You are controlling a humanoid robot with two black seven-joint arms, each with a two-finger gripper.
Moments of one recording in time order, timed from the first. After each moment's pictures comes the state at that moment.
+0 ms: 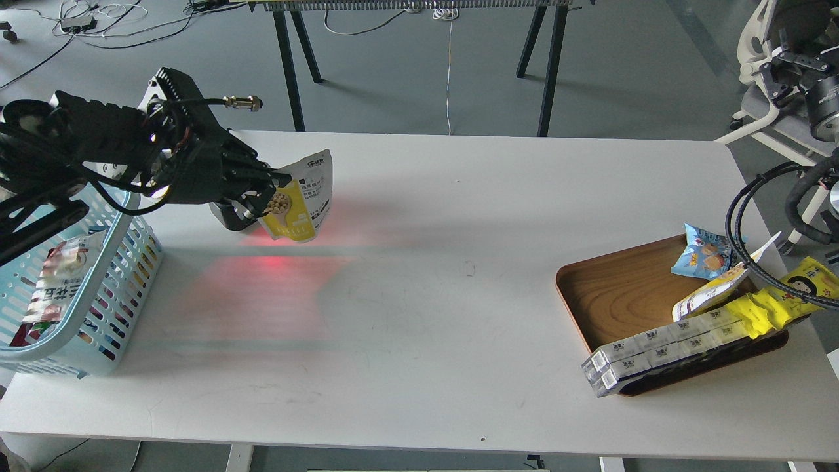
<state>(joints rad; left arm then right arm) -1.09 0.85 -0.35 -1.42 2.18 -0.46 -0.42 0.89 -0.47 0.83 0.39 0.26 0.49 0.33</state>
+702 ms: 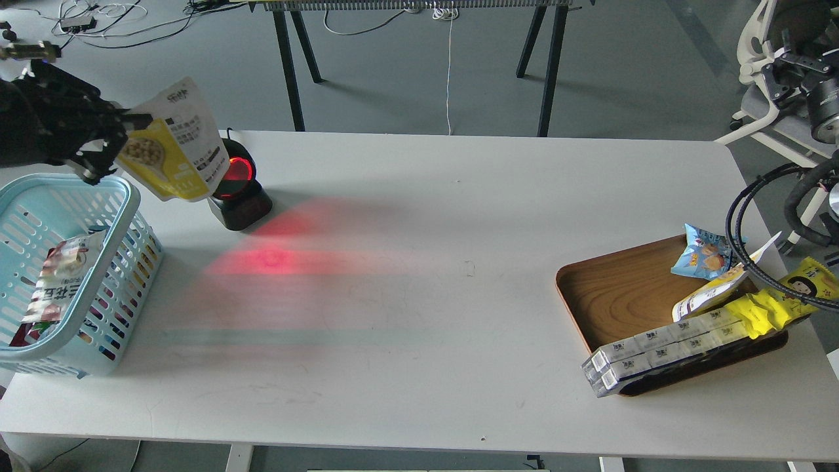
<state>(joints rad) -1.08 1.41 -0.40 -1.55 2.18 -0.19 -0.49 0.88 -0.47 0.83 0.39 0.26 0.49 0.35</state>
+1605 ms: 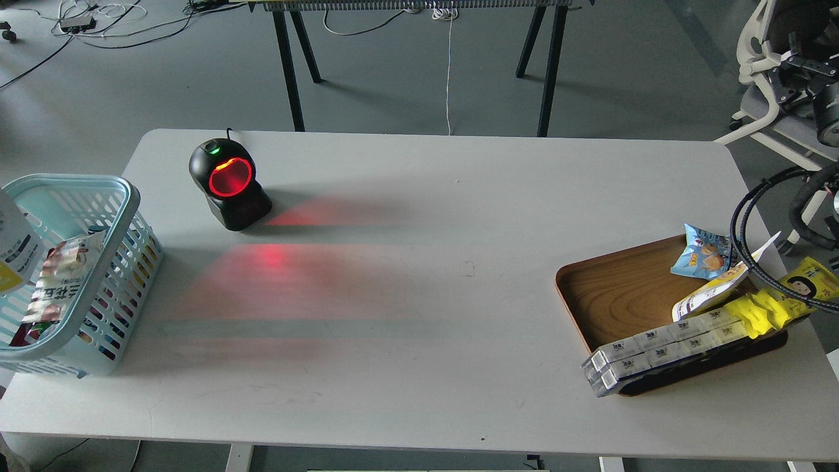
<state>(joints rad) -1.08 1.69 0.07 -1.42 2.18 0.15 -0.49 0.87 -0.48 0.84 0.39 0.26 0.49 0.35</state>
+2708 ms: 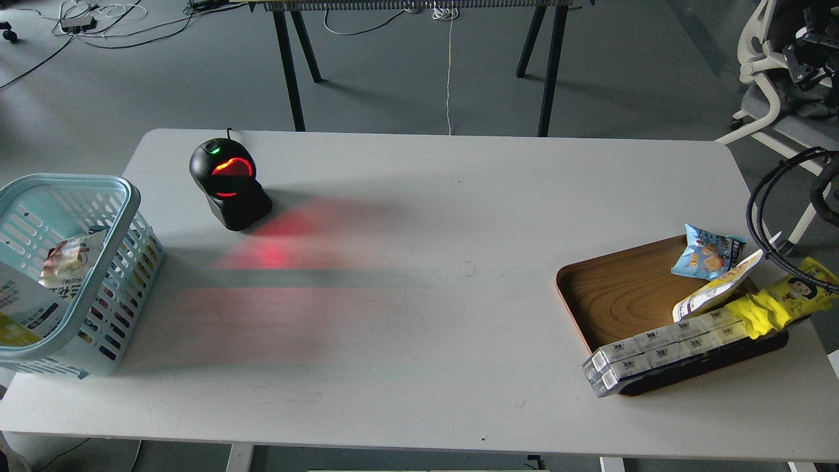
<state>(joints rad) -1.10 1.07 -0.40 -1.07 0.77 -0.18 -0.49 0.92 -0.52 0.82 0.40 0.25 0.49 0.31</state>
